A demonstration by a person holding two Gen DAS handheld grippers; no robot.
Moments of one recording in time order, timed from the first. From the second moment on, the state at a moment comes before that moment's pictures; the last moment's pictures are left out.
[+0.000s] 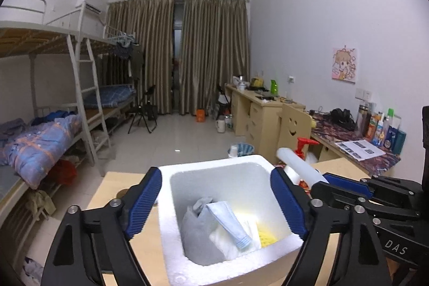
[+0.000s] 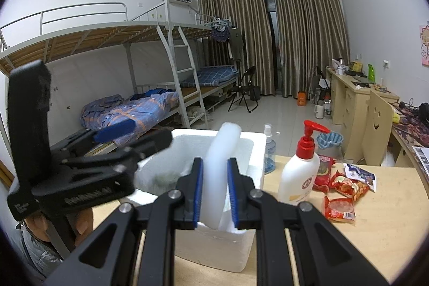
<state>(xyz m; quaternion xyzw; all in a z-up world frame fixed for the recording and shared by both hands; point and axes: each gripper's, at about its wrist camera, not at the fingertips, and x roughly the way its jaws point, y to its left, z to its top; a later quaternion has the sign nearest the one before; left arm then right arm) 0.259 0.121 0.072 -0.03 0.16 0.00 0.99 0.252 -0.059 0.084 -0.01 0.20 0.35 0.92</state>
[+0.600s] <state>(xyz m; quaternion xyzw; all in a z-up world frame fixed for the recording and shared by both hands) 0.249 0.146 0.069 -0.03 0.15 0.04 0.99 0.256 -0.046 0.082 -0.02 0.20 0.35 0.92</state>
